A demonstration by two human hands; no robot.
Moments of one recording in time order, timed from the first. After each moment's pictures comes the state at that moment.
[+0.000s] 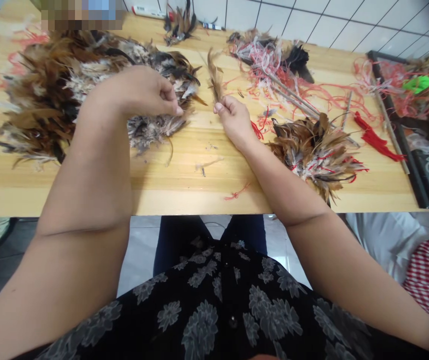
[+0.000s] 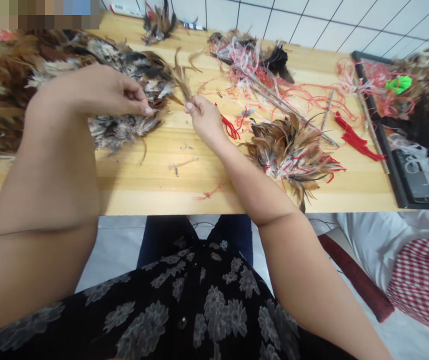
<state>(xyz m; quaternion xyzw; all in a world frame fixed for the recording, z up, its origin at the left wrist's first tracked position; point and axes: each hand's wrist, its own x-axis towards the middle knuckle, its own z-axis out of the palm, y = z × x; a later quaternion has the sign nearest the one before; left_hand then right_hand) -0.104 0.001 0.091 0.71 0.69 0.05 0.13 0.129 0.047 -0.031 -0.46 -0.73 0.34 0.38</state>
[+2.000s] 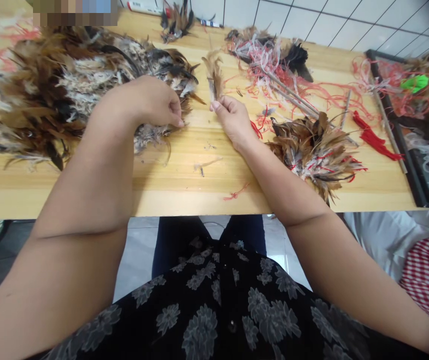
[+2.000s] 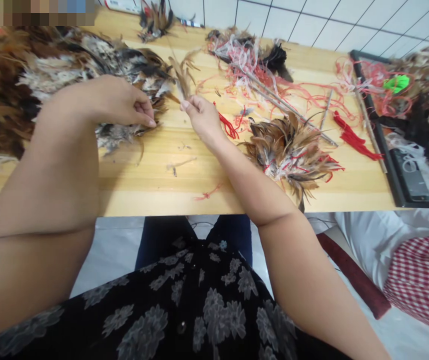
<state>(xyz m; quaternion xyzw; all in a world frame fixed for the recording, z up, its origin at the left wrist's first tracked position) -0.089 0.002 0.085 0.72 0.68 -0.05 0.13 0.124 0.047 -0.035 -0.44 -0.70 0.41 0.39</state>
